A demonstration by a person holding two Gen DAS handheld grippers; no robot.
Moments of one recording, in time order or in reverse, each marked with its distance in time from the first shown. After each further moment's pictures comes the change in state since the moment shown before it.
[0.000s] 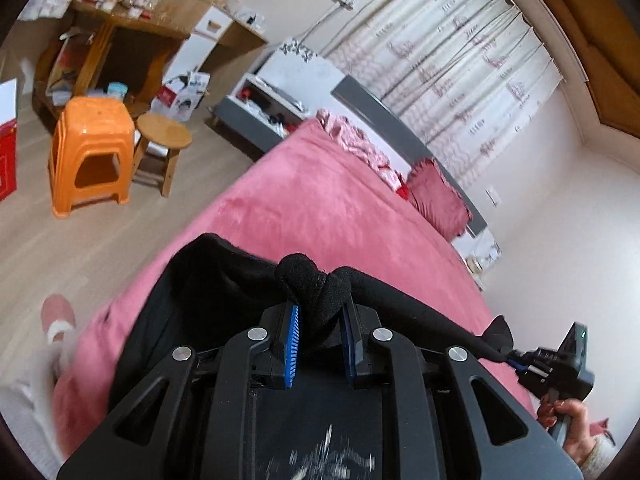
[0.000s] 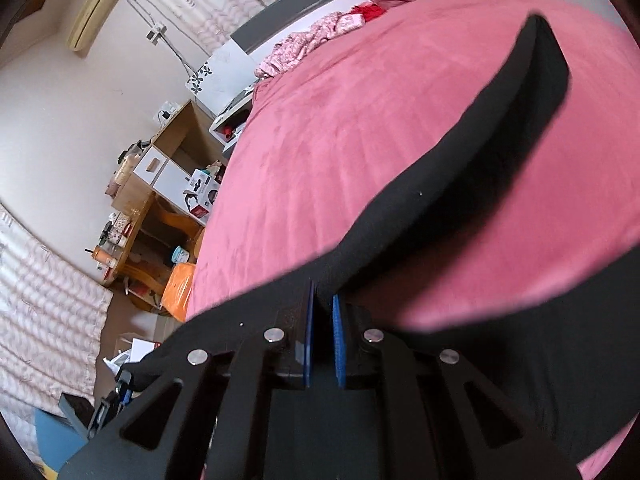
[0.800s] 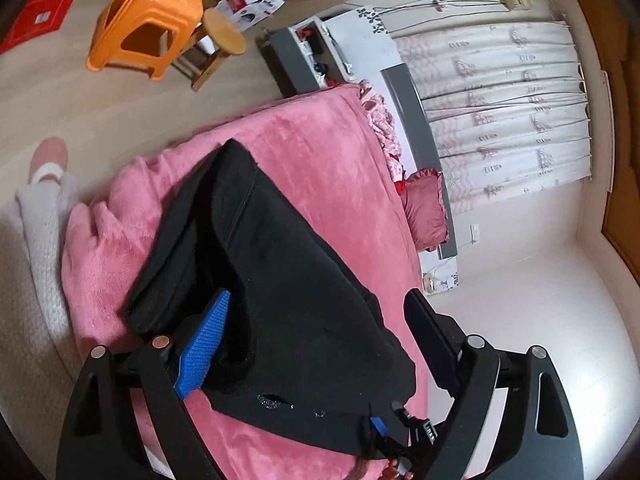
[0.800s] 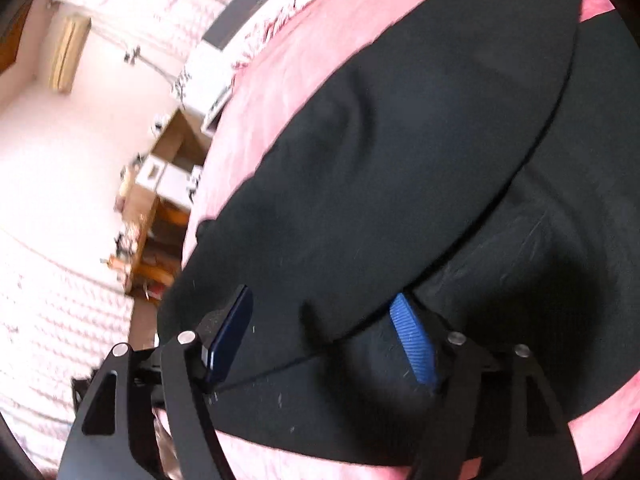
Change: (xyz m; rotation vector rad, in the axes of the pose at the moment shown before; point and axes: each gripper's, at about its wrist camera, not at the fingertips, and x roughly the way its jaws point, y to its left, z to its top) left arm -0.040 0.046 -0.035 -0.441 0.150 -0.101; right arm 0.012 -0.082 -0.075 0.202 0.020 0.096
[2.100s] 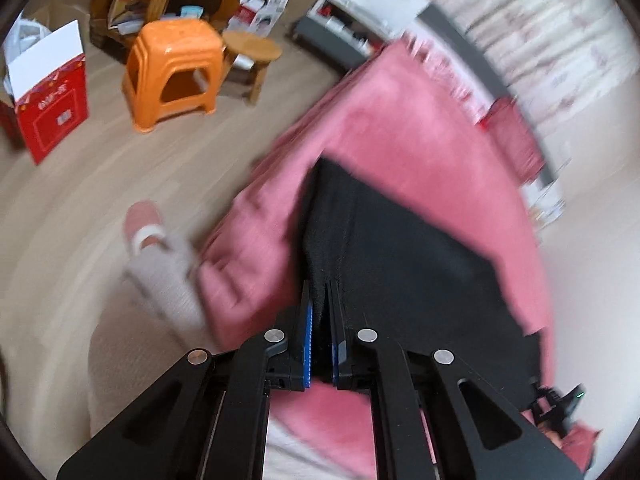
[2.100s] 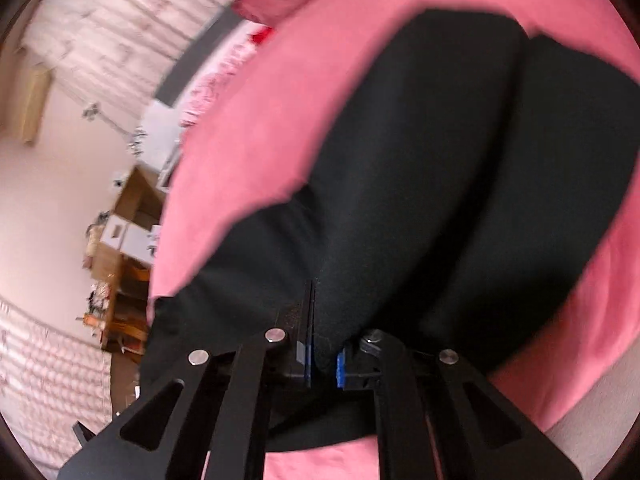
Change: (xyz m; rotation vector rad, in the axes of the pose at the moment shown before) left arm -0.005 0.011 0.021 0.323 0.123 0.464; right arm -0.069 -0.079 0.022 0.134 -0.108 -0.170
